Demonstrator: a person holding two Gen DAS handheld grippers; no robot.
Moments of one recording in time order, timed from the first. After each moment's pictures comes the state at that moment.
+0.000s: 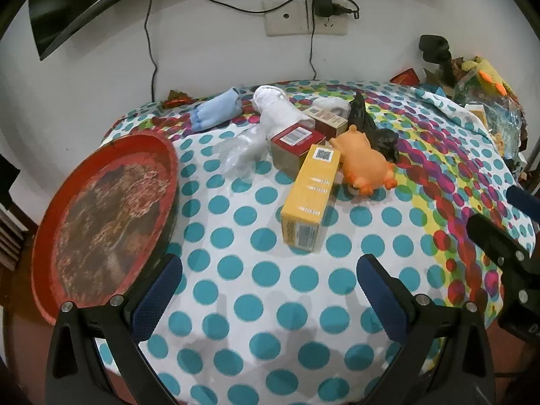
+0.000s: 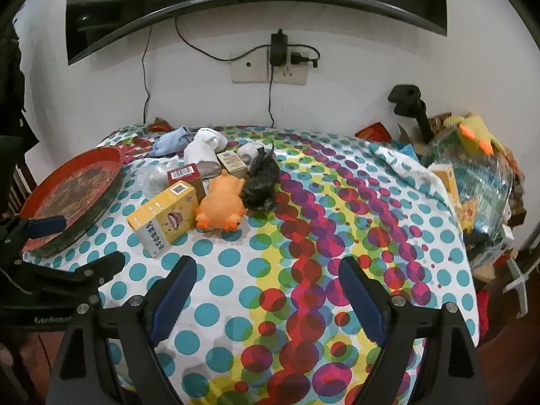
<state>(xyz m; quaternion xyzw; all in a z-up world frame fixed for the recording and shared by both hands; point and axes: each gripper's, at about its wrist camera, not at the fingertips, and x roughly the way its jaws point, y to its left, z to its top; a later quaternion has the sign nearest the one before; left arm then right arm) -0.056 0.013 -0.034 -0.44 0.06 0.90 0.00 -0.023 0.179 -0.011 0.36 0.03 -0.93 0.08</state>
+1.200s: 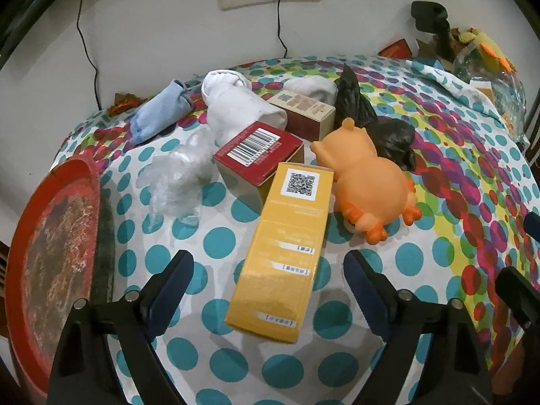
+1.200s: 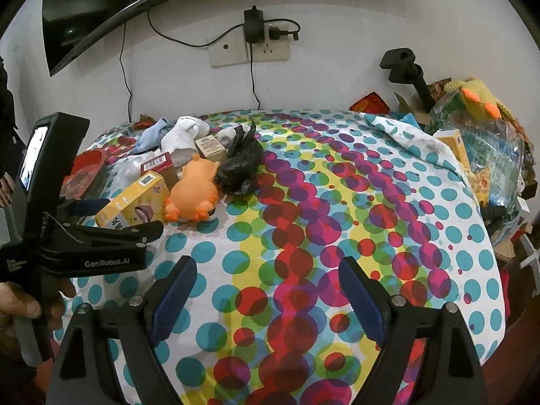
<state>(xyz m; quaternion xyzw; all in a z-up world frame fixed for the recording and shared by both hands) -0.137 0.042 -0.077 -0.47 0.09 0.88 0.05 -0.047 0.203 -0.044 0.38 -0.01 -0.92 0.09</state>
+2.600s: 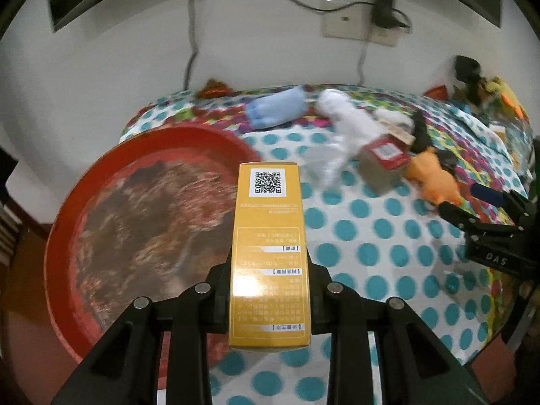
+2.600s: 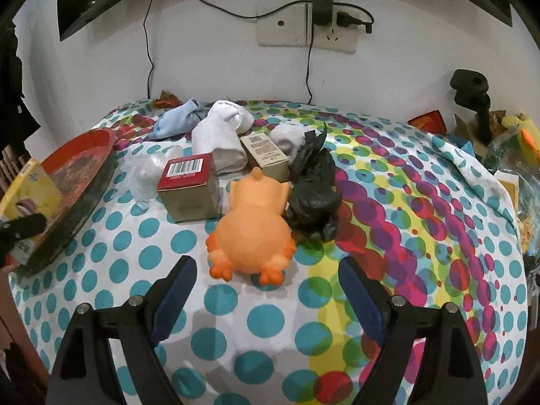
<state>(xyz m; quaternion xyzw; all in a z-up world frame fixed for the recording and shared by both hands) -0.081 -0.102 -0.027 -0.45 0.03 0.89 -0.01 -0.111 0.117 -0.059 0.40 0.05 -0.91 0.13</state>
